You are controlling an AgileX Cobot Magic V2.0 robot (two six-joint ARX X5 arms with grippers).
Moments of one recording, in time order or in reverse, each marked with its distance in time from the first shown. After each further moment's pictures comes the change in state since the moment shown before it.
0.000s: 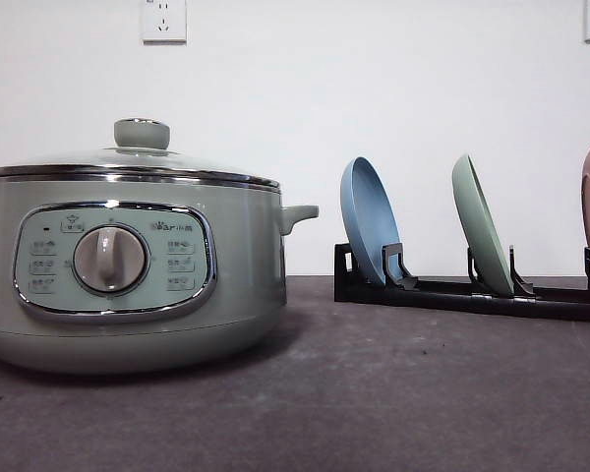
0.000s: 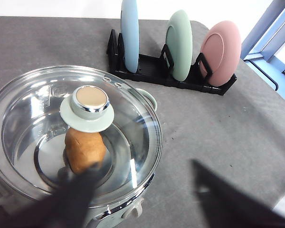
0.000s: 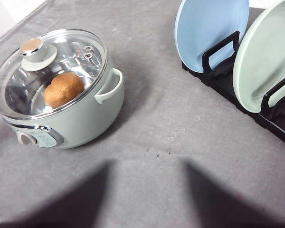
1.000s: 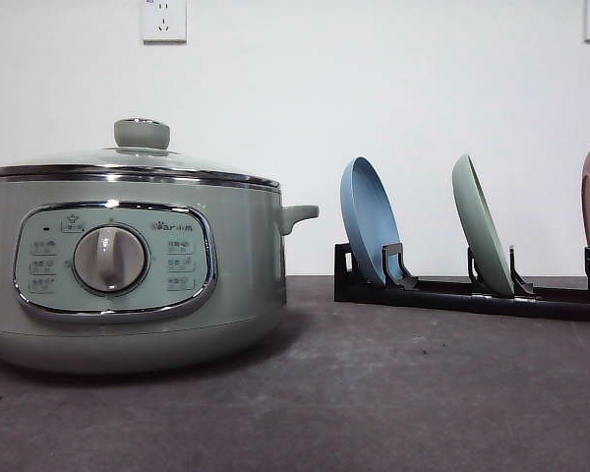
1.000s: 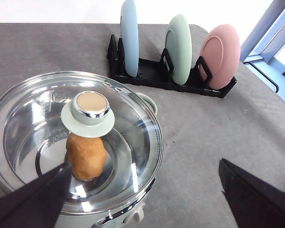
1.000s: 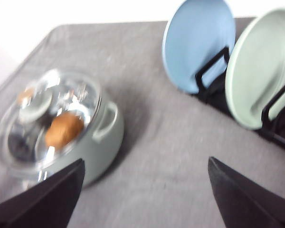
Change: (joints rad) left_arx 0.000 0.000 0.000 0.018 0.000 0.000; right_arx 0.000 0.145 0.073 0.153 0.016 0.201
